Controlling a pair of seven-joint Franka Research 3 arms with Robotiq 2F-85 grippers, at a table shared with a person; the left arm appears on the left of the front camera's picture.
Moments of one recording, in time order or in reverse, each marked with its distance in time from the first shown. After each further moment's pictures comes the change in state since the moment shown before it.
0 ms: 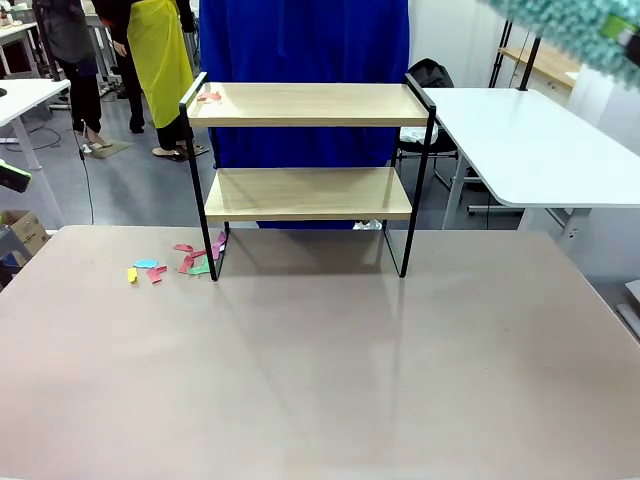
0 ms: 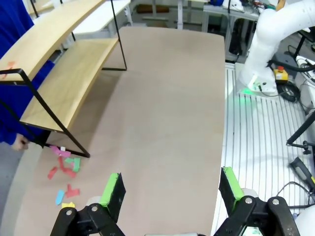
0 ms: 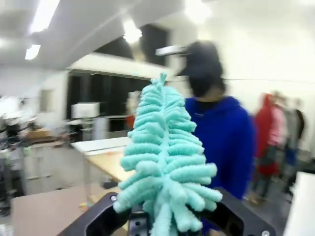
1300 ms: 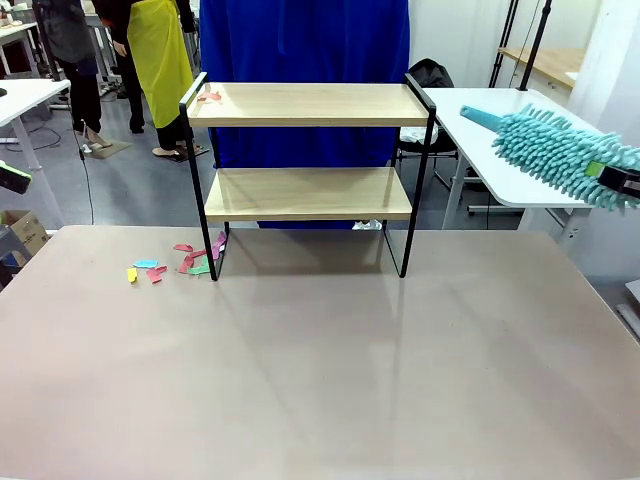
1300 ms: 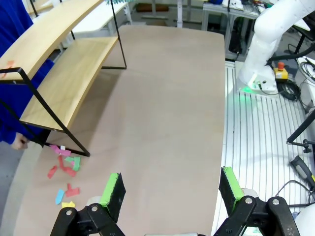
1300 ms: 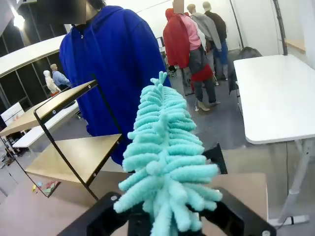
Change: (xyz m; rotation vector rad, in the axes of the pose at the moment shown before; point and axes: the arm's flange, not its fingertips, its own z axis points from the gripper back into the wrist) left arm -0.001 0.001 0.000 -0.002 0.006 -0.003; right arm -0.146 -0.059 0.042 -0.410 0.302 -0.306
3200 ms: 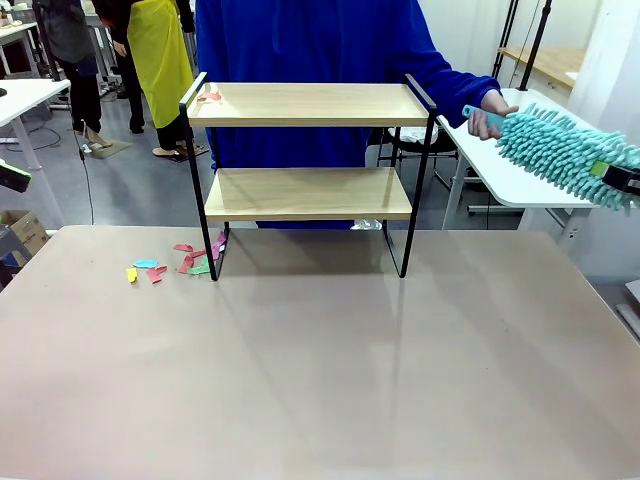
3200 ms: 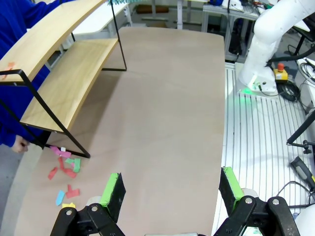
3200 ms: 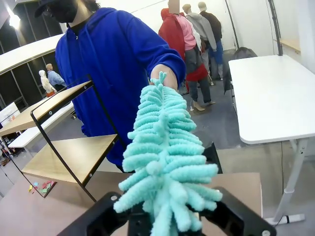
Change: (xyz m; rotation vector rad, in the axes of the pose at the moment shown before) left arm 0.001 -0.001 0.000 0.001 -0.008 -0.002; right arm 0.004 0.000 0.004 -0.025 0.002 0.010
